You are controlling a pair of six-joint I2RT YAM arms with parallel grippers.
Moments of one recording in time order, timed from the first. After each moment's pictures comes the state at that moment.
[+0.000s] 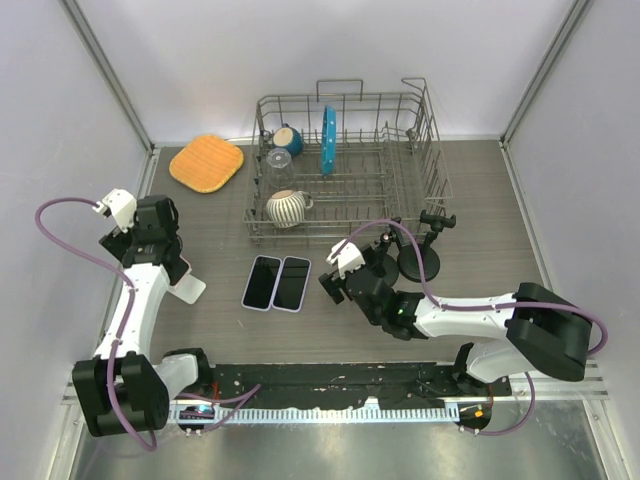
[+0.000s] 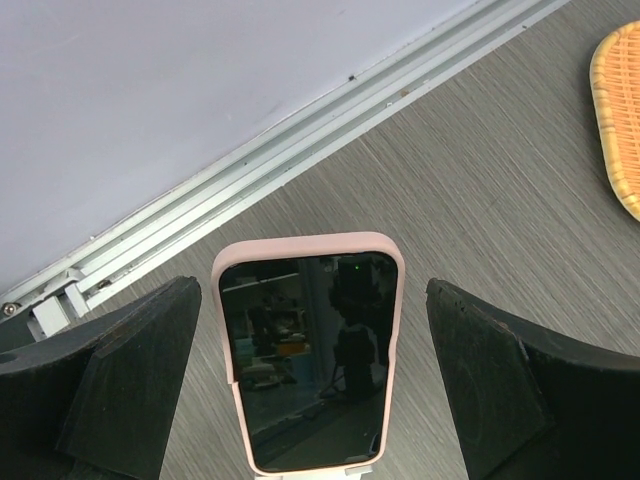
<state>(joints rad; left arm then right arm) 0.11 1.09 0.82 -0.35 -0.75 -0.50 1.09 1.35 0.54 0.37 0.63 0.00</state>
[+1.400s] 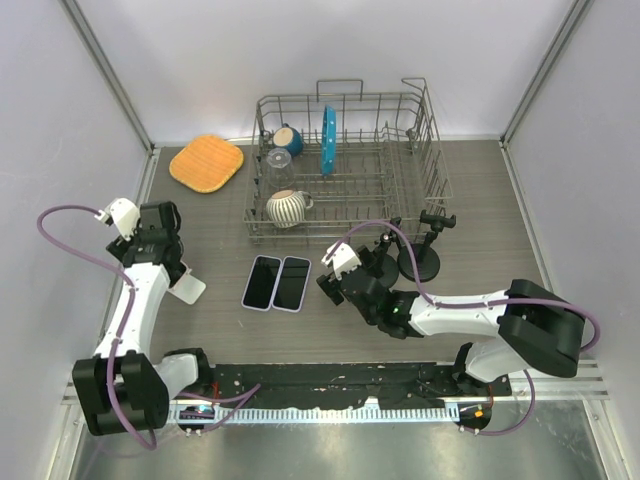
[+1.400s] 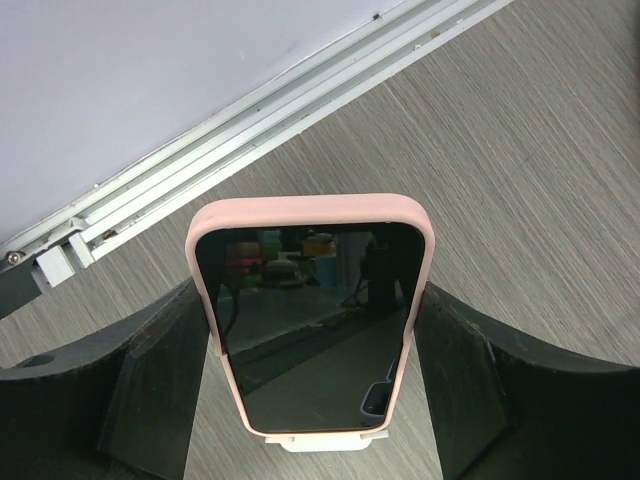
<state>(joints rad) 0.11 1.12 0.82 -0.47 -0.72 -0.60 1.10 1.39 0.57 0.33 0.63 -0.02</state>
